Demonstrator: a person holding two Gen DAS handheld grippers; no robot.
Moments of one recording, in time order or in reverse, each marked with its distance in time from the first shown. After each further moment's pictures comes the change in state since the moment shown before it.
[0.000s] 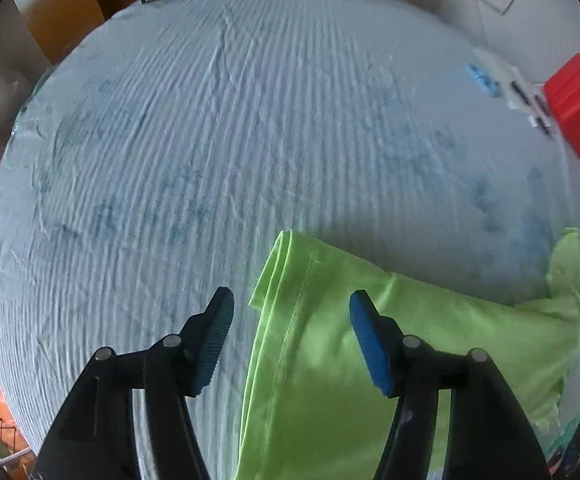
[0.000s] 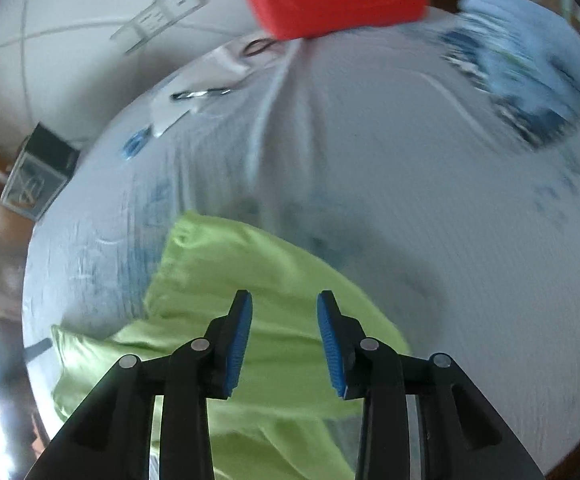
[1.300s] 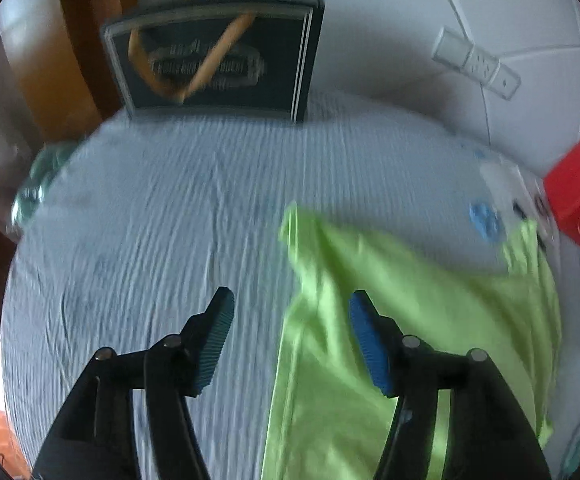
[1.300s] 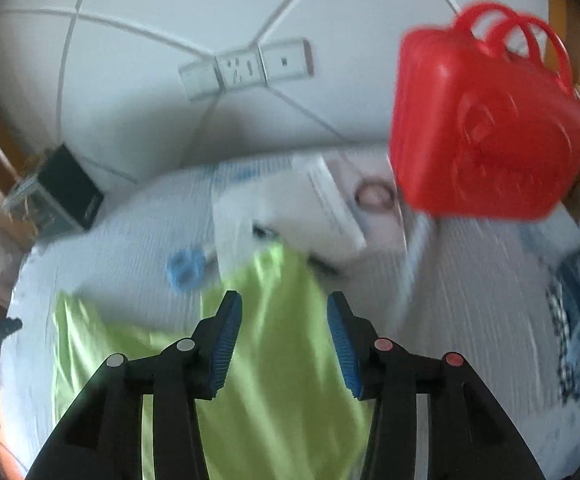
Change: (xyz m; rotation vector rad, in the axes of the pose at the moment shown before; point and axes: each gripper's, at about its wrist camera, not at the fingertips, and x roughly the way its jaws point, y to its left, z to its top) left arm -0.039 0.007 0.120 0.002 -0.203 -0.037; right arm 0.027 0.132 0.164 -0.253 -0.181 -0.033
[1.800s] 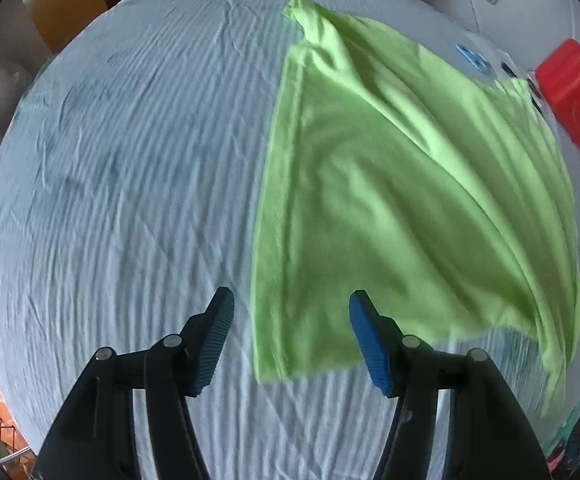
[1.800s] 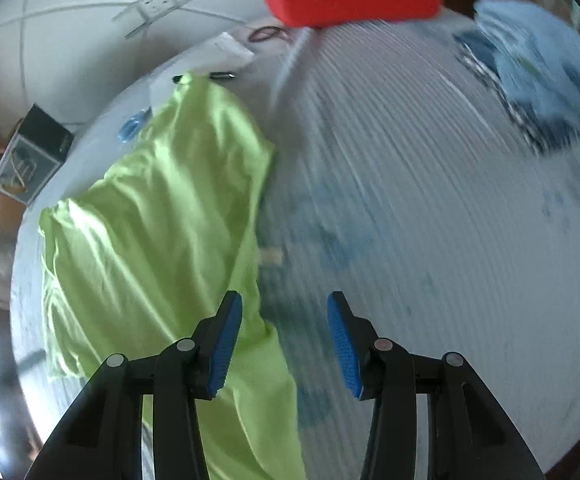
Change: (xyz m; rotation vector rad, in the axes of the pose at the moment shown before) left arm -0.002 0.000 -0.186 0.017 0.191 -0.005; right arm -0.055 -0.083 -0.201 0.263 0.199 0.007
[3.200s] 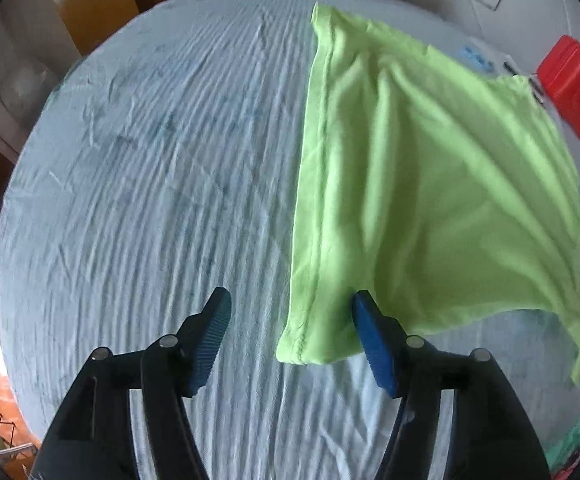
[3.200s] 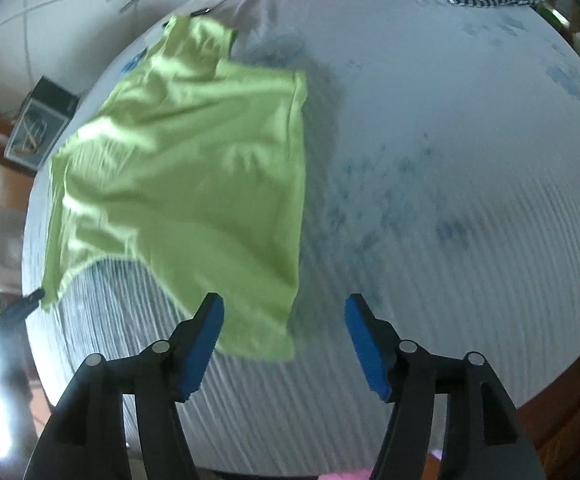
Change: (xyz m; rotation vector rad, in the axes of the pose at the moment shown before) left arm -0.010 0.017 -0.047 -0.013 -0.067 0.053; right arm -0.024 -0.033 -0.182 0.074 0.092 0.035
